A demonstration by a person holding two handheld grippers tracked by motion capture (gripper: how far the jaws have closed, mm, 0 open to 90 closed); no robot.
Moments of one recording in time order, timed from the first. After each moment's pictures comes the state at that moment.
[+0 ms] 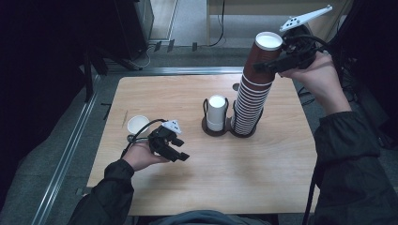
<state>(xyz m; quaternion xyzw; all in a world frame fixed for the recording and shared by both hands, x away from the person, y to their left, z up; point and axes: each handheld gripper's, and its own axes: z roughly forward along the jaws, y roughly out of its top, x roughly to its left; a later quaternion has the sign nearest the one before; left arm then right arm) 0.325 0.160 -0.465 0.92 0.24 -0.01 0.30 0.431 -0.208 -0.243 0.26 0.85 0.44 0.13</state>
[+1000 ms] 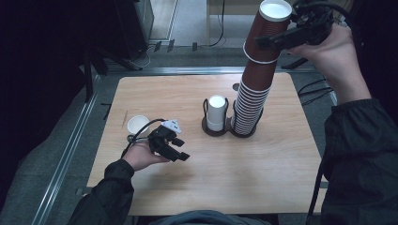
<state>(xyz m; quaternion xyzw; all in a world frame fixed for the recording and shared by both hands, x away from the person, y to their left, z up) 0.326 0.161 -0.465 0.92 0.24 -0.02 0.31 0.410 -0.199 -0.170 0.23 0.84 0.46 0.19</state>
